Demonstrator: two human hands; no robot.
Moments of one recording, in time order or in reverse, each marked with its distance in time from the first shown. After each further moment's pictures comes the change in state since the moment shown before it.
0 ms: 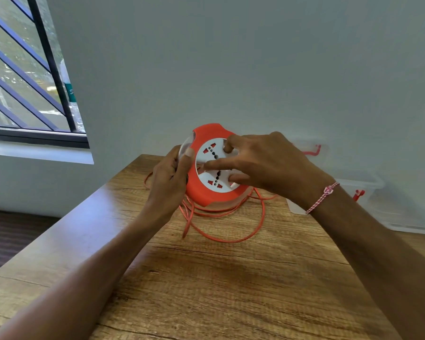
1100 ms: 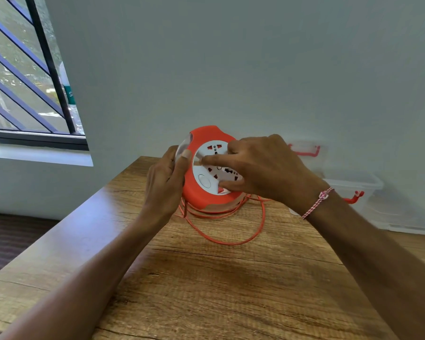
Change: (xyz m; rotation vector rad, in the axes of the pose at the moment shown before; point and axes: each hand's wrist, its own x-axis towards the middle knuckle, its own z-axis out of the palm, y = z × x) left_hand -0.003 0.008 -0.002 0.090 0.072 0.065; right_hand 0.001 -0.008 0.003 0.044 0.071 0.070
